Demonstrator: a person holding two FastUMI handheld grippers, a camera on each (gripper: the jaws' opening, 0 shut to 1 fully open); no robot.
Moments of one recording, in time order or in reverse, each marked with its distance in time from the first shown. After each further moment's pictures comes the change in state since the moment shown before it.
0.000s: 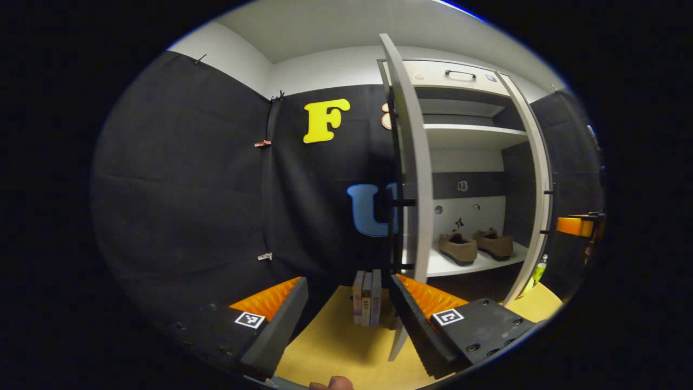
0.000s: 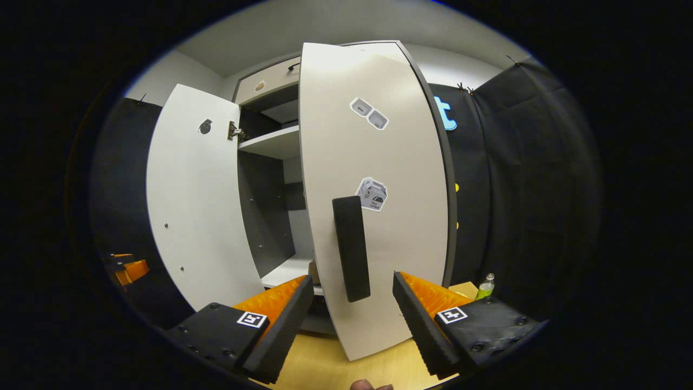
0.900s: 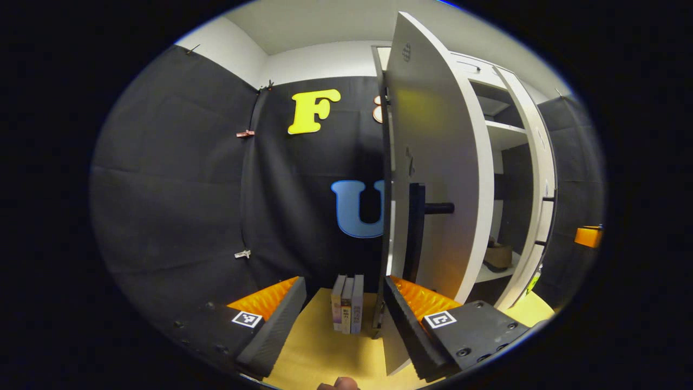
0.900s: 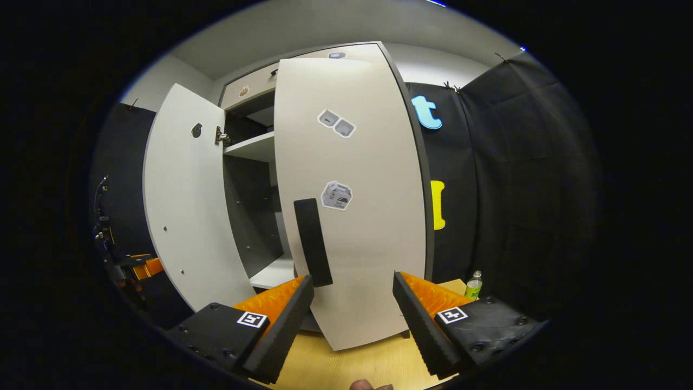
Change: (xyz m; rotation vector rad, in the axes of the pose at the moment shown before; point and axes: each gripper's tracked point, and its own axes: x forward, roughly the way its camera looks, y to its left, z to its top) left arm 0.040 -0.072 0.000 -0.034 0.031 -0.101; right arm -0.011 -0.047 0.005 0.036 -0.003 -0.059
